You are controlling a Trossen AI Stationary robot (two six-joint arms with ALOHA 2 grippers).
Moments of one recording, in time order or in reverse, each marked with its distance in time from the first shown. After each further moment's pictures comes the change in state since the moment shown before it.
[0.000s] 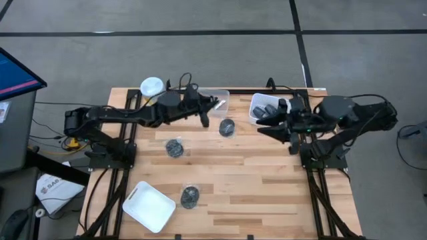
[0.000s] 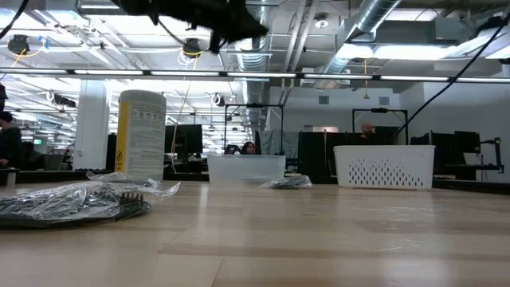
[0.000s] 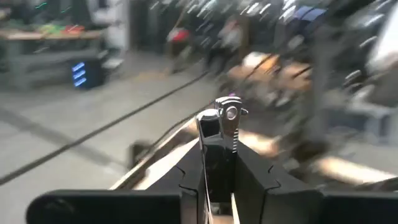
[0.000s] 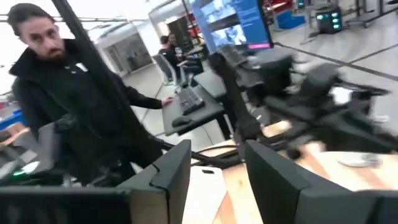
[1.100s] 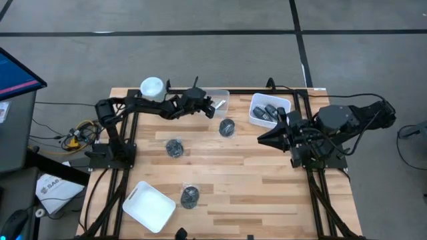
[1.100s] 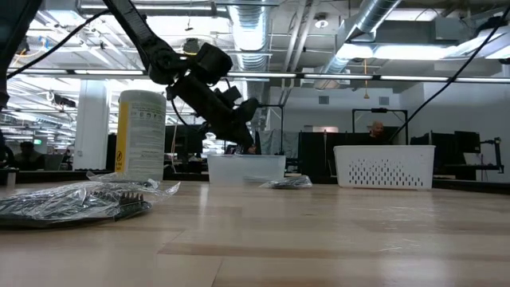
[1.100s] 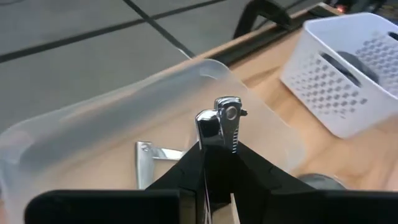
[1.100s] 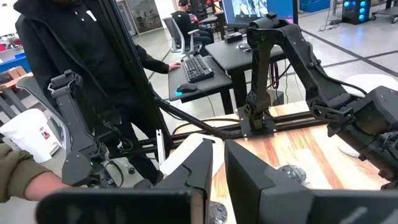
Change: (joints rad) left arm 0.255 0.392 -0.023 -0.076 -0.001 -0.215; right arm 0.079 0.009 -0.001 -0.095 -0.007 -0.104
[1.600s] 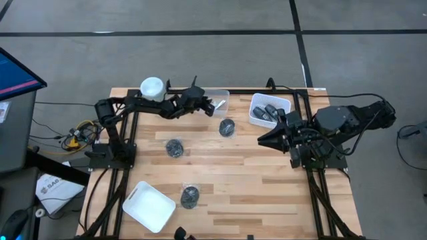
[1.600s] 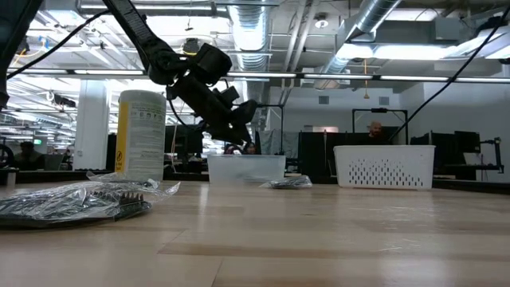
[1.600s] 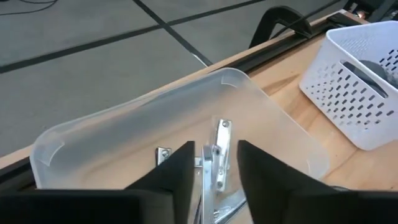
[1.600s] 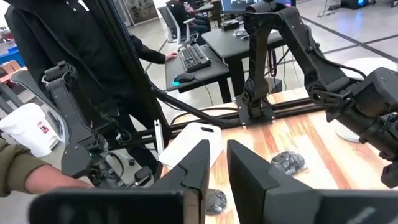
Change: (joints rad) left arm 0.006 0.000 0.000 0.003 -0.062 0.000; right arm 0.000 0.000 0.000 -0.048 0.000 0.036
